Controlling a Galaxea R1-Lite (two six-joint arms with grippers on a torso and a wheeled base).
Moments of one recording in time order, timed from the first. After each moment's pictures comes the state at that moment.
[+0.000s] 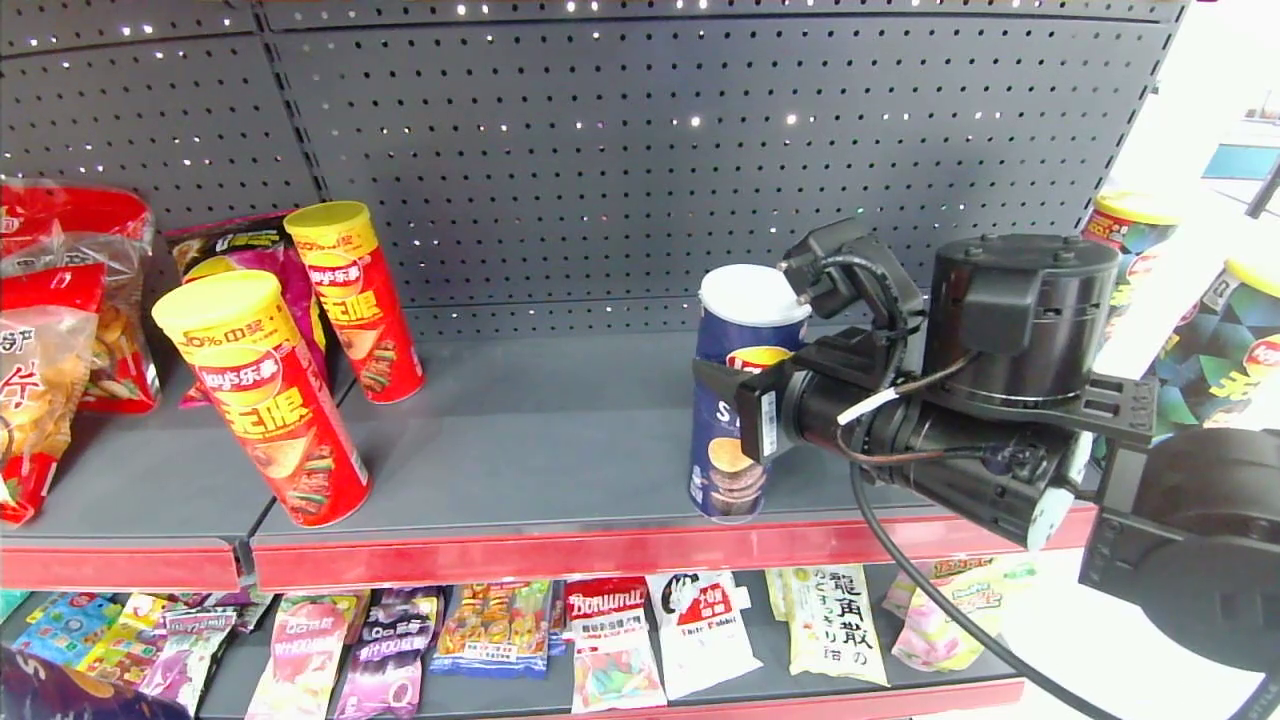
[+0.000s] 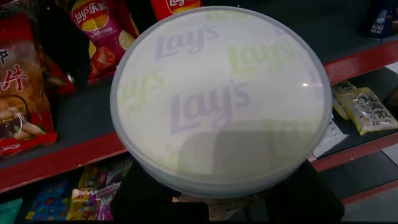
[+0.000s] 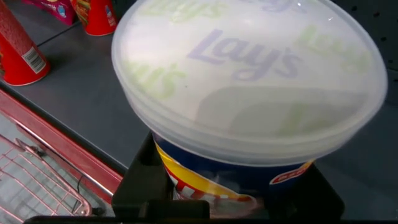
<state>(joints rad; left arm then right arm) -0.22 0.34 -0.40 0.15 0.04 0.20 0.78 1.71 -0.92 -0.61 -0.22 -0.05</state>
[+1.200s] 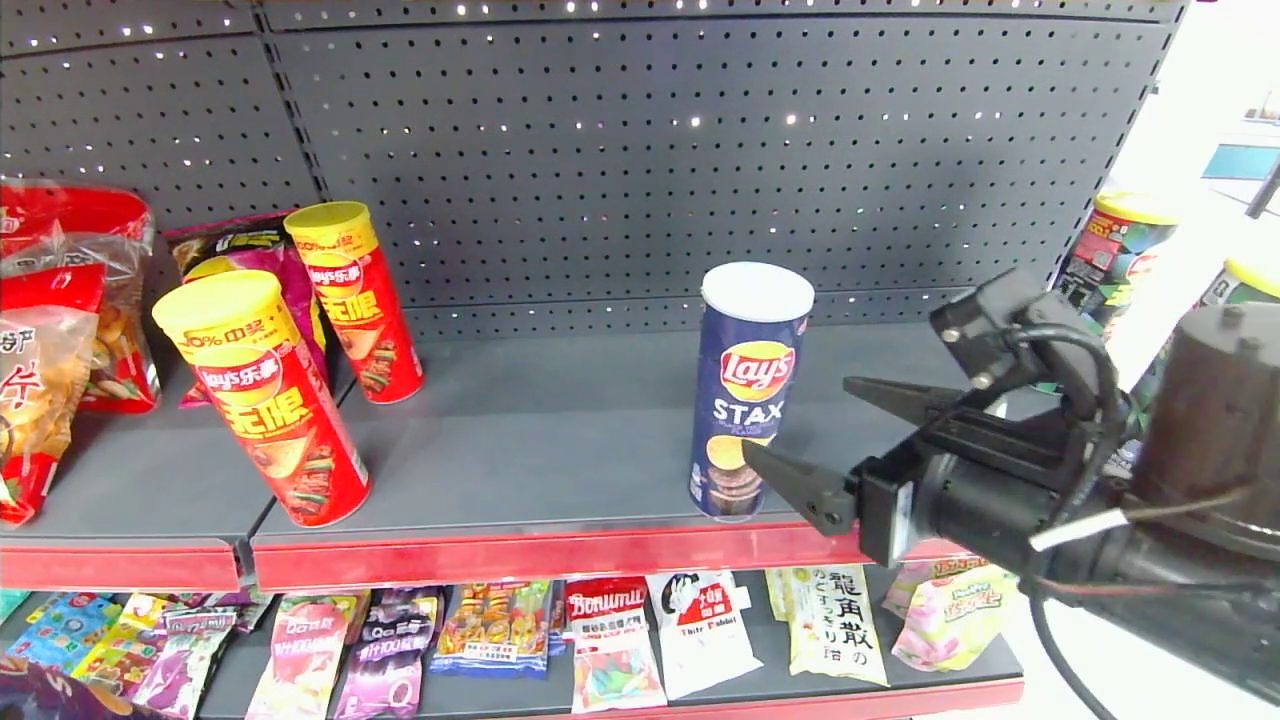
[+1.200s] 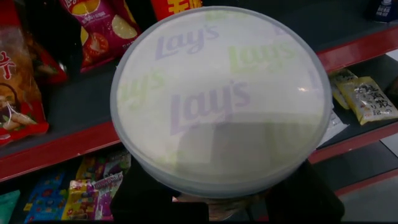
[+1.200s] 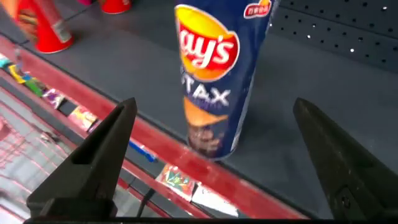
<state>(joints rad) -0.22 0.34 -0.36 0.15 0.04 0.20 0.83 1.45 -0.65 -0.61 -0.24 -0.01</state>
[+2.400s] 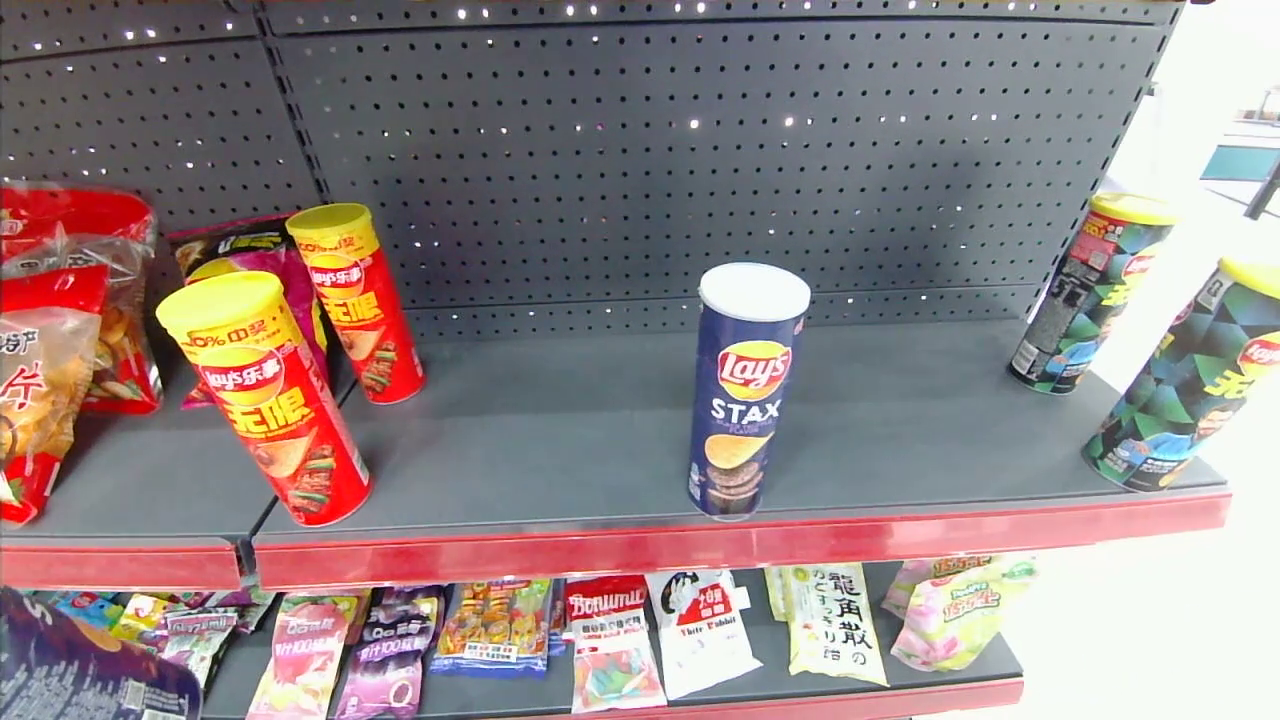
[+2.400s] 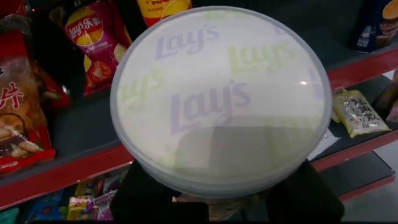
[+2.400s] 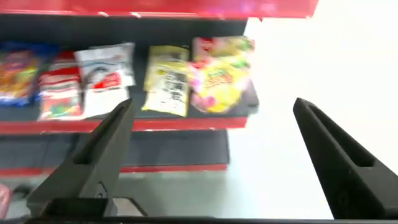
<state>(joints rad) -0.22 0.46 -0.50 0.14 0.01 0.20 0.21 0.18 -0.27 0.39 -0.26 0.00</state>
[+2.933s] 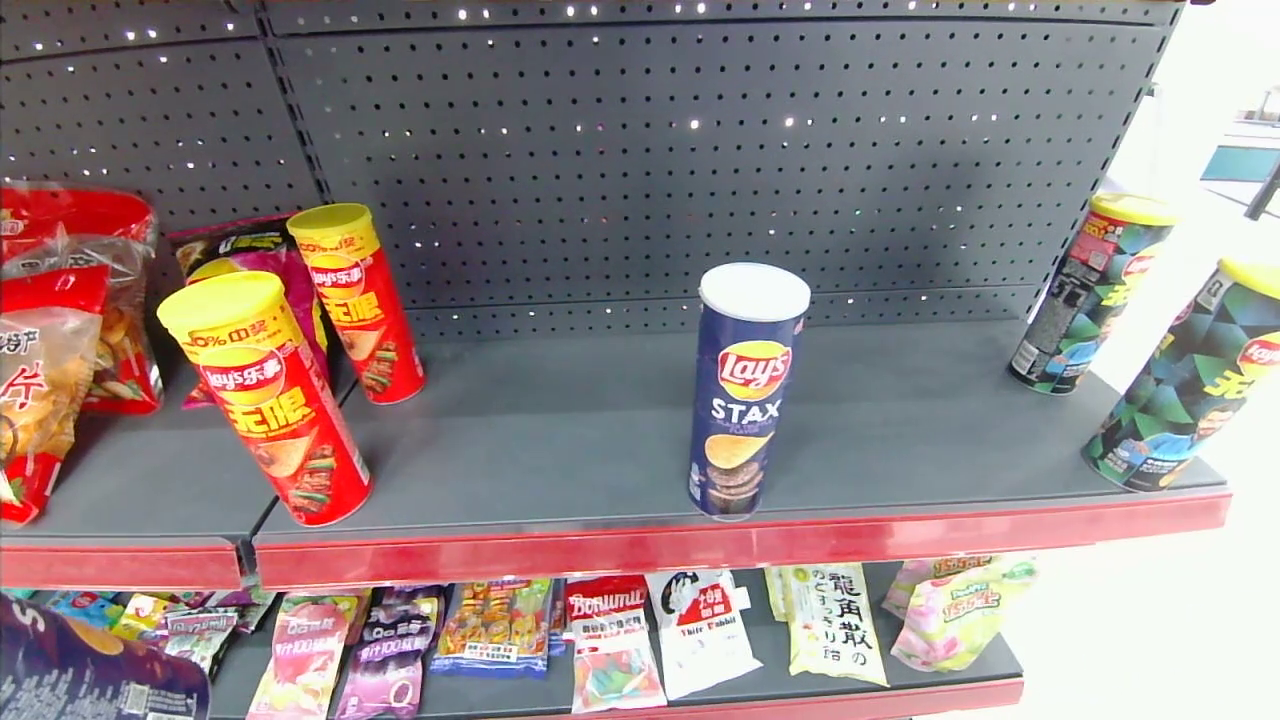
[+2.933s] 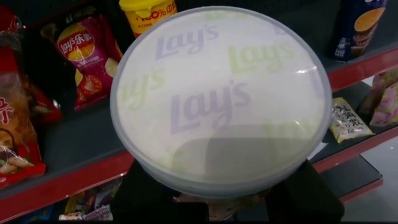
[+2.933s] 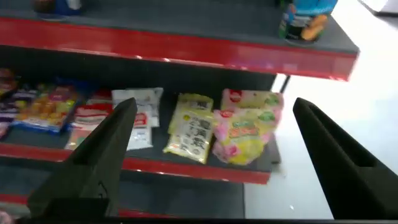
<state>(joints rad) -0.22 0.42 -0.50 0.13 -0.05 0.19 0.16 0.11 -0.07 0.05 -0.07 -0.08</state>
